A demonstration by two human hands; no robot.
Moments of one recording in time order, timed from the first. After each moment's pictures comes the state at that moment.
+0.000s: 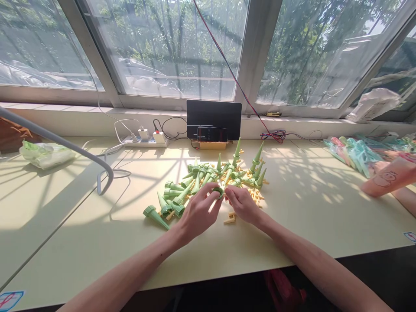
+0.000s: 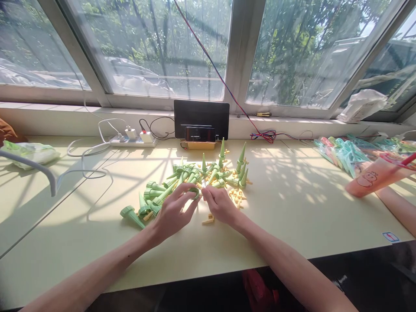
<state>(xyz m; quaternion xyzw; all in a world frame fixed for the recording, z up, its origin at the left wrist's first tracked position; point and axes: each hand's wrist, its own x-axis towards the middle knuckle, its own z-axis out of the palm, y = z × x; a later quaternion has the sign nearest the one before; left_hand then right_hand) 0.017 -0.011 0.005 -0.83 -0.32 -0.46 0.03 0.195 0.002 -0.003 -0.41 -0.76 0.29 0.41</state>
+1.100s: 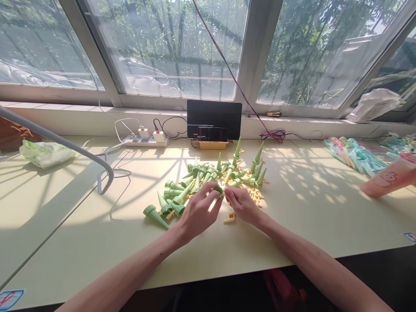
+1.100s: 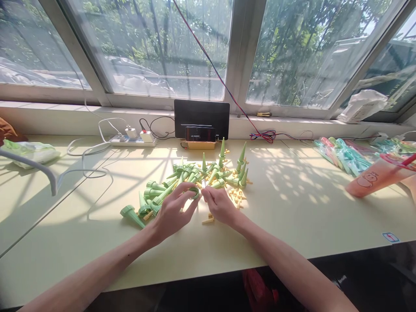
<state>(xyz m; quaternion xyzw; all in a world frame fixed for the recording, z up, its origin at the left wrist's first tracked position) 0.018 -0.011 0.006 -0.83 -0.32 -0.47 0.03 0.195 0.002 -0.004 -0.40 -0.77 0.30 0.40</state>
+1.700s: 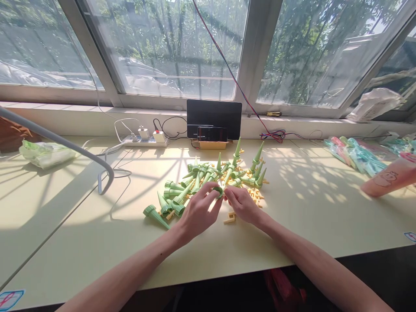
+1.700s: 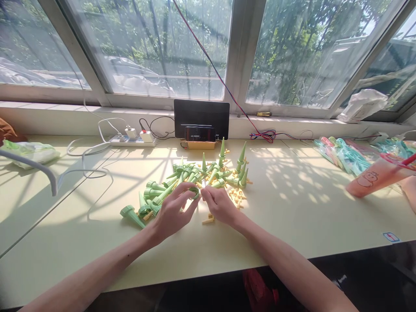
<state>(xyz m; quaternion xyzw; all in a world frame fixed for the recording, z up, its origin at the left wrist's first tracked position) 0.019 -0.011 0.007 -0.82 -0.32 -0.47 0.02 0.194 0.002 -0.002 -0.40 -0.77 0.30 0.40</state>
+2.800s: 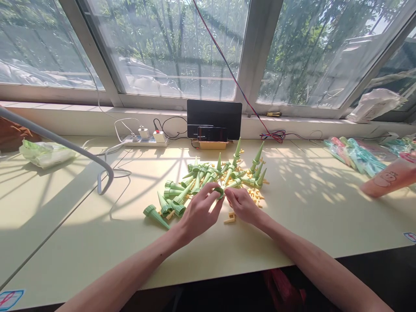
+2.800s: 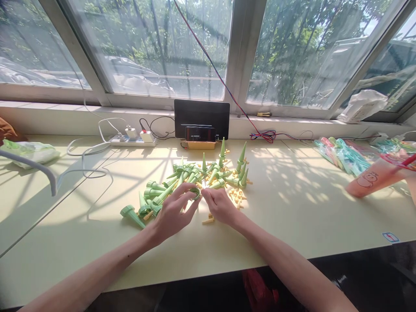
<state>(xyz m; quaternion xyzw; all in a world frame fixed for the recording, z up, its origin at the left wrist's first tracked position) 0.019 -0.013 0.007 -0.83 -0.31 -0.46 0.00 0.194 0.002 -0.002 -0.39 -0.78 0.29 0.40</state>
